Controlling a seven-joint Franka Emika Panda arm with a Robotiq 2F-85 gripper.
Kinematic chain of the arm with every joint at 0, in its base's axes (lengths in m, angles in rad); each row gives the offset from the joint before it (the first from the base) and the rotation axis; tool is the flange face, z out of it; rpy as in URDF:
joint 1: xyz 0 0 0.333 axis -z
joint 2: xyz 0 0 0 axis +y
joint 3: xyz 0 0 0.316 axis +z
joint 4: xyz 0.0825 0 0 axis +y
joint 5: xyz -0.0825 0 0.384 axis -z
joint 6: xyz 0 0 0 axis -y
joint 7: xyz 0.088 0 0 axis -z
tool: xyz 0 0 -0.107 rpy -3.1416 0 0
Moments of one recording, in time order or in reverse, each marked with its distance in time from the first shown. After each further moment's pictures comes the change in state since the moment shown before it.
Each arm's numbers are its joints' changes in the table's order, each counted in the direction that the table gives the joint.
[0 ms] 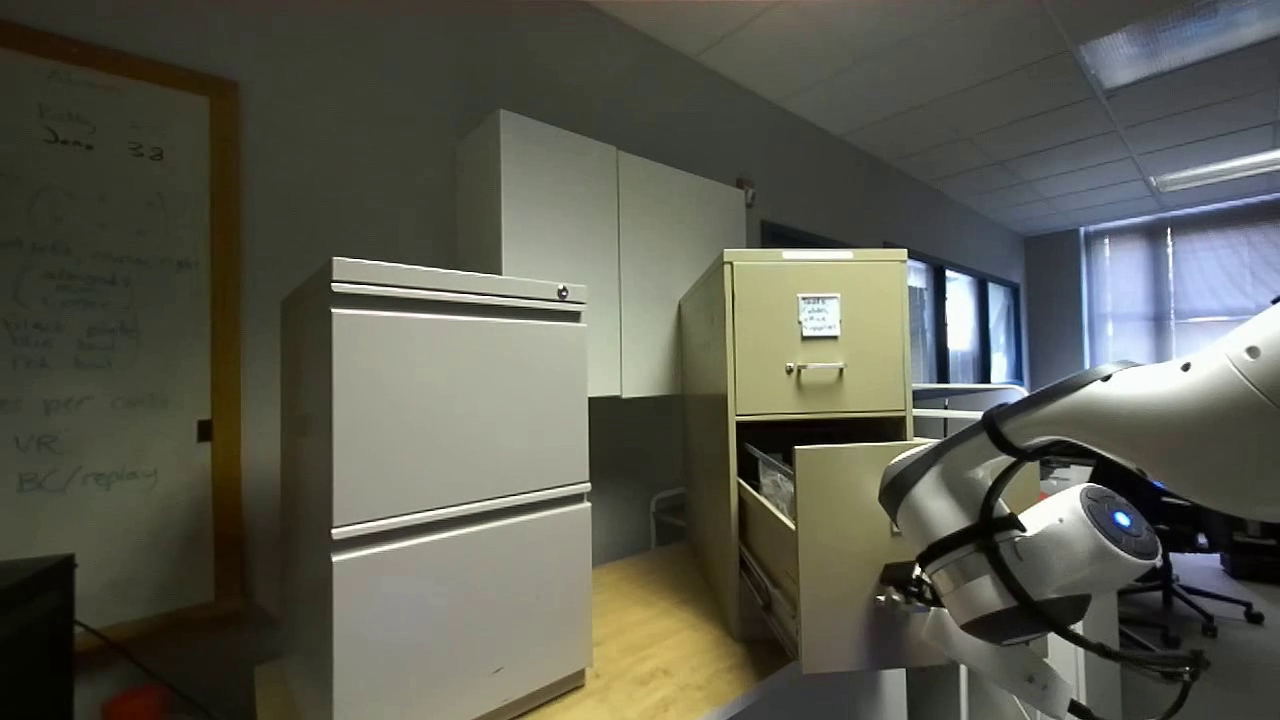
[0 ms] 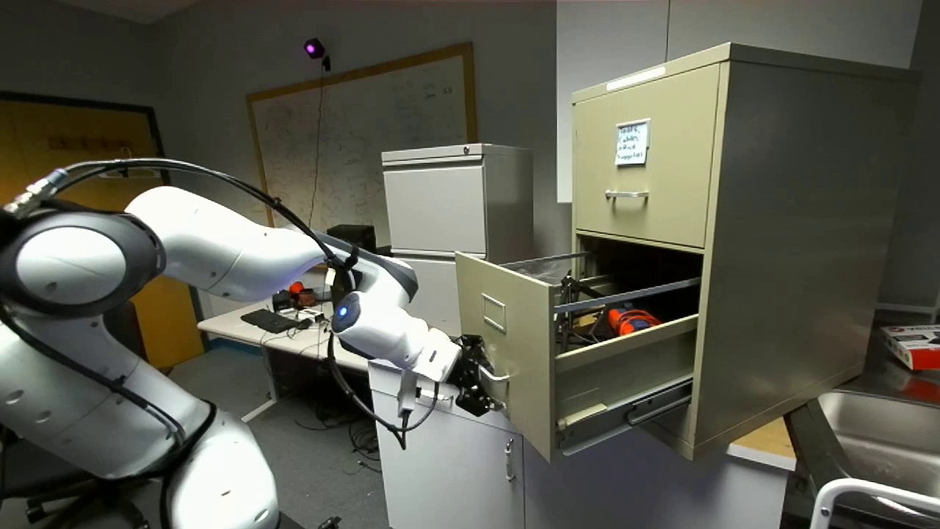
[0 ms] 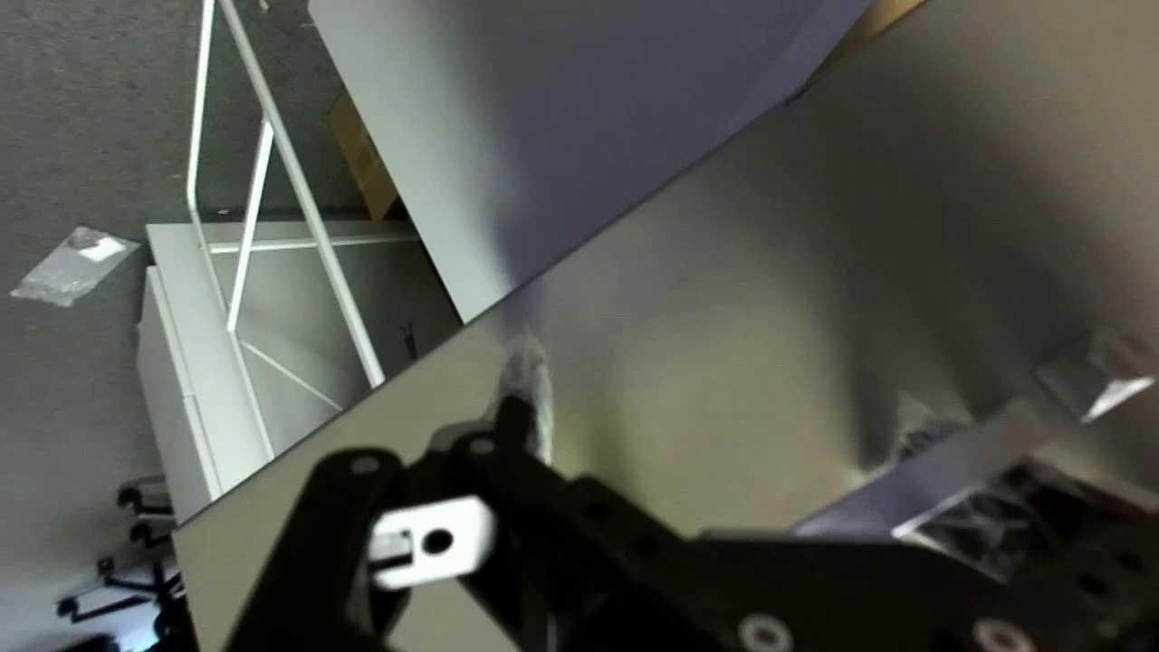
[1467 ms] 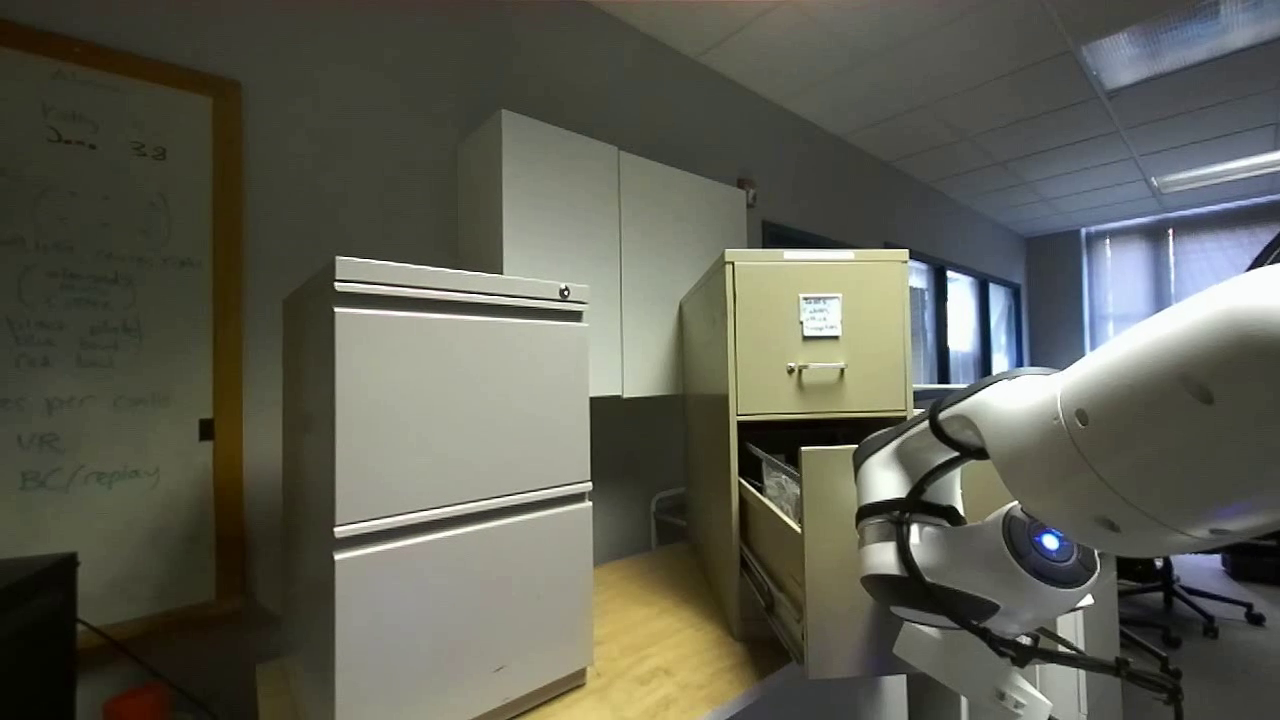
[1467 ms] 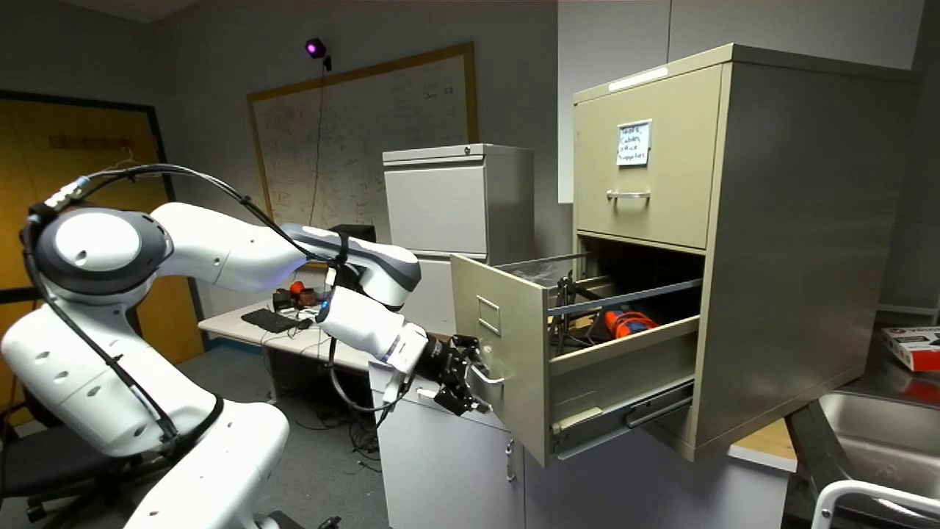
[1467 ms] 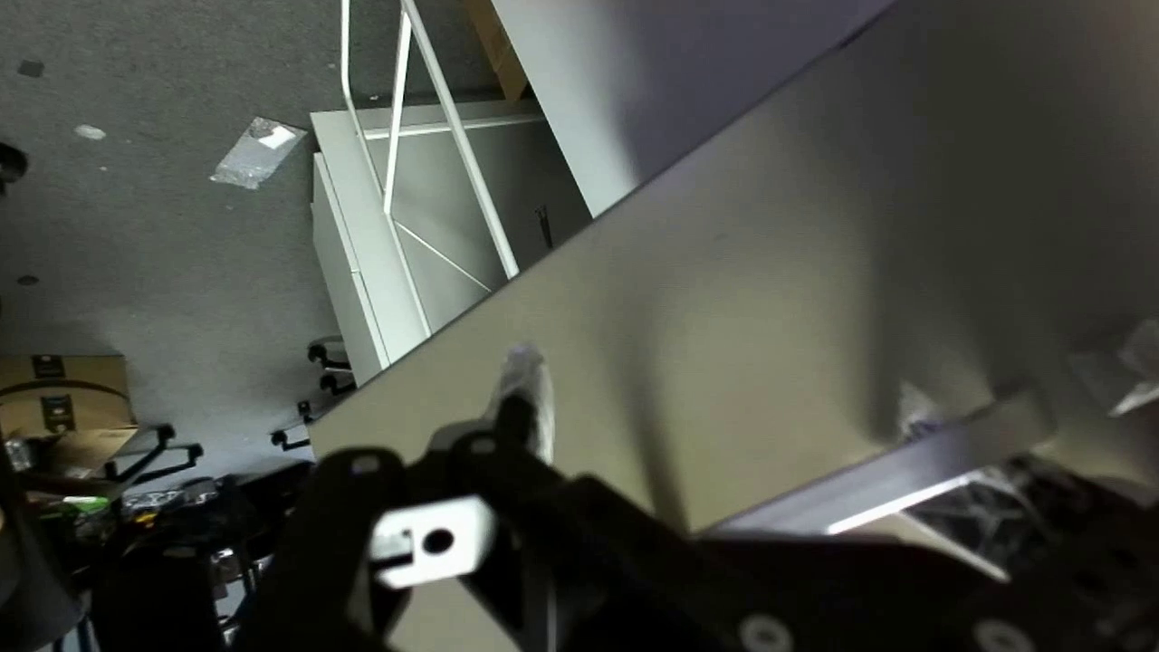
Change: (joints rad) arm 0.680 -0.101 0.698 -0.163 -0.703 0.063 -0.419
